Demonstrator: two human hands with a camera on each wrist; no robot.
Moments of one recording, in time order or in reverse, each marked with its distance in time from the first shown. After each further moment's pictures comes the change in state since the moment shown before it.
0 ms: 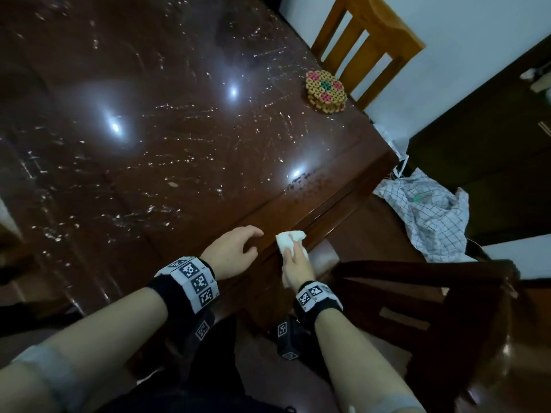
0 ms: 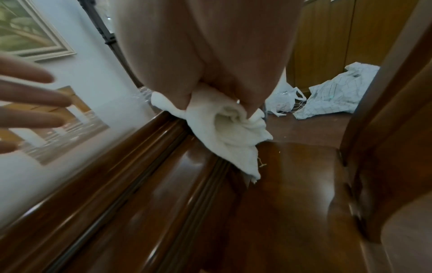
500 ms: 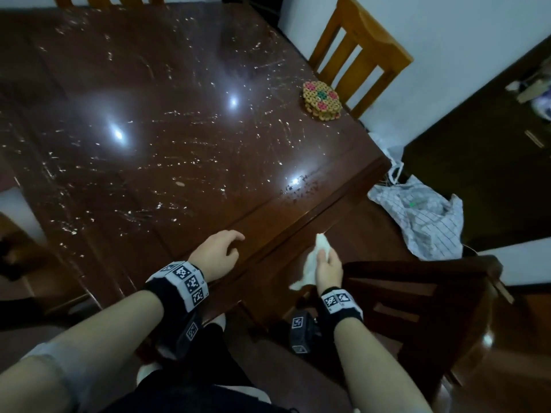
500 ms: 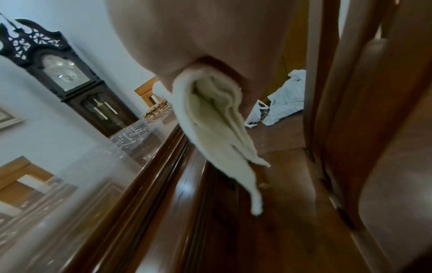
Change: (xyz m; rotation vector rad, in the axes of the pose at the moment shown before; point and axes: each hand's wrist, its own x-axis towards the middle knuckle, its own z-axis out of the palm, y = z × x) left_hand -0.030 -0.022 -0.001 0.022 0.071 -0.086; right_hand -0.025 0.027 -0.046 0.314 0.343 0.061
